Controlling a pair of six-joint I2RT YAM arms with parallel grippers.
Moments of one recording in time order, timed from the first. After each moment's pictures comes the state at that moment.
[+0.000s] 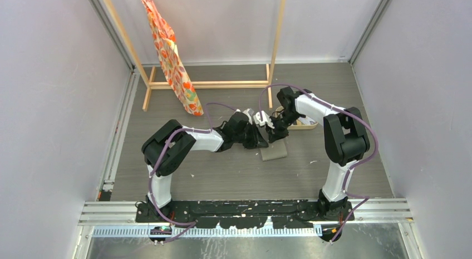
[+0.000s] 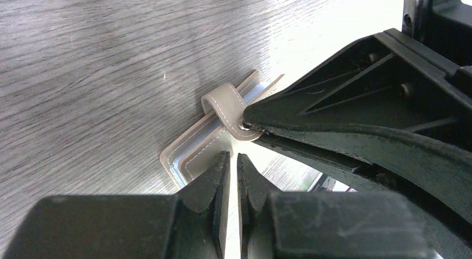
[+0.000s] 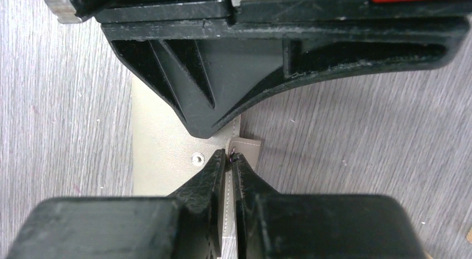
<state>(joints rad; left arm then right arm) -0.81 1.92 0.99 0.32 0.30 -1.00 0.35 1.88 1.29 -0.96 -0.69 -1.43</state>
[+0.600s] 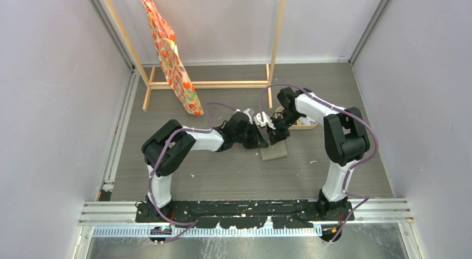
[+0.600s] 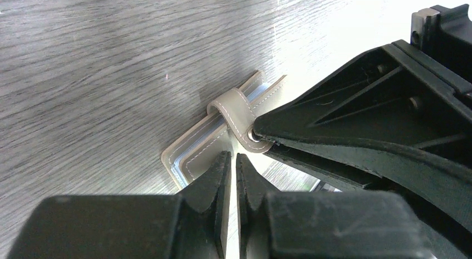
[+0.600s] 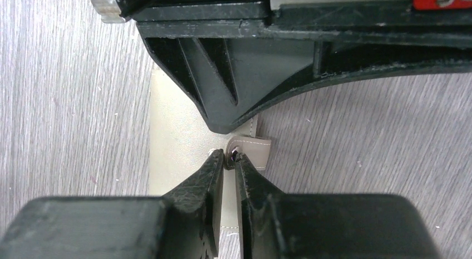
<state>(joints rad) -0.82 1.92 1.00 0.30 0.29 -1.00 0.35 1.88 1.30 -1.03 -0.69 -1.47</state>
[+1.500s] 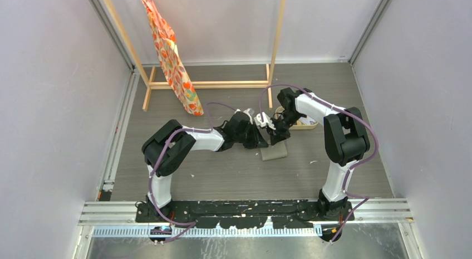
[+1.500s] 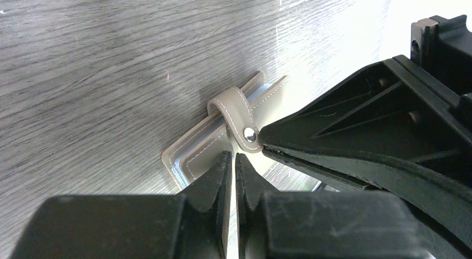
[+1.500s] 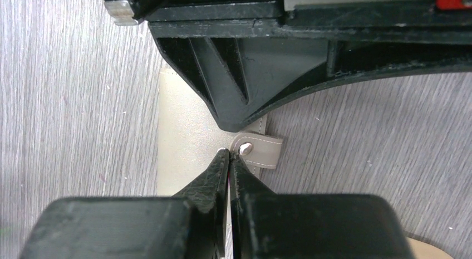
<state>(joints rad) -0.82 1.92 1.01 0.28 0.28 -1.00 0.35 1.88 1.30 -1.05 -0.68 -1.47</state>
